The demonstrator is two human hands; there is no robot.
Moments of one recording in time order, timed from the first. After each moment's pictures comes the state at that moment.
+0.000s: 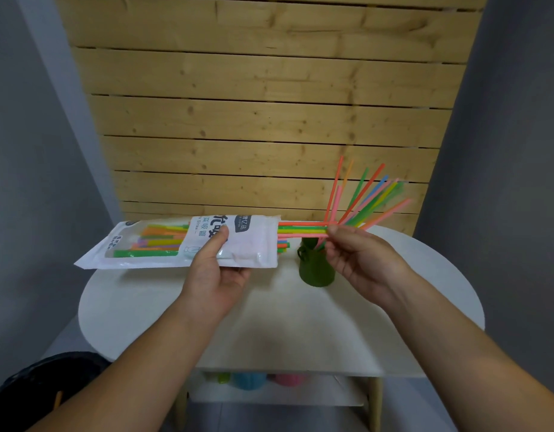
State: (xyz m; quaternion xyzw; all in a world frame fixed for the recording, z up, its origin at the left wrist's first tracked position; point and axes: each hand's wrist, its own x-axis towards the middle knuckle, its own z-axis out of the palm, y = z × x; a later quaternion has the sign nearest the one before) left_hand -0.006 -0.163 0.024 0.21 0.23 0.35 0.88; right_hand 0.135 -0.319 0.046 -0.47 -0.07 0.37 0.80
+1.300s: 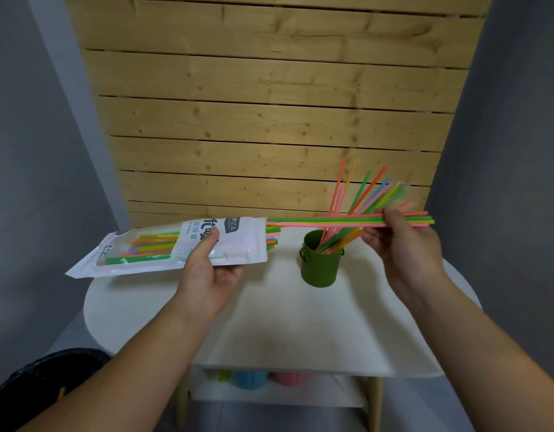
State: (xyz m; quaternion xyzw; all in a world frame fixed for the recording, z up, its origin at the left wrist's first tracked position) left_hand -0.013 -0.148 0.019 0.19 0.24 0.38 0.87; right_hand 0.145 -0.341 0.060 -0.53 -0.12 0.10 0.83
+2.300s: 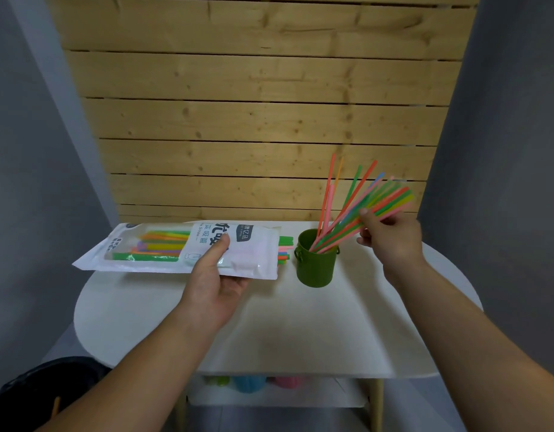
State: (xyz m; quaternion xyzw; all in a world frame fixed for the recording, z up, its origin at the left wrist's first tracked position) left_hand -0.004 -0.167 0.013 0.25 0.23 0.34 0.88; right_hand 0.185 -0.330 0.040 -0.72 -0.14 0.02 0.68
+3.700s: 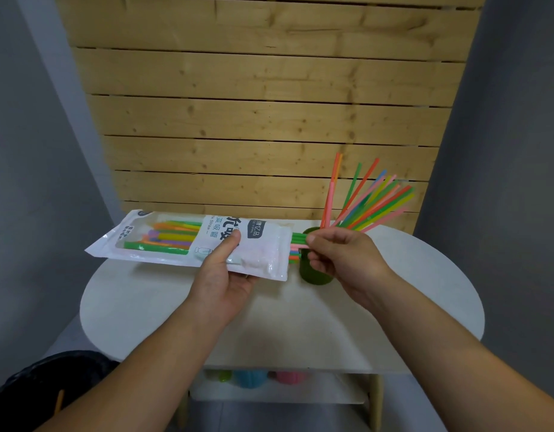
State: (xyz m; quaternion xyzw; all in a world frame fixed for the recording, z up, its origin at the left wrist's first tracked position) left_hand -0.007 -0.172 0.018 0.27 0.21 0.33 0.88; right_hand 0.120 -0.306 0.040 -0.65 -0.18 0.27 0.69
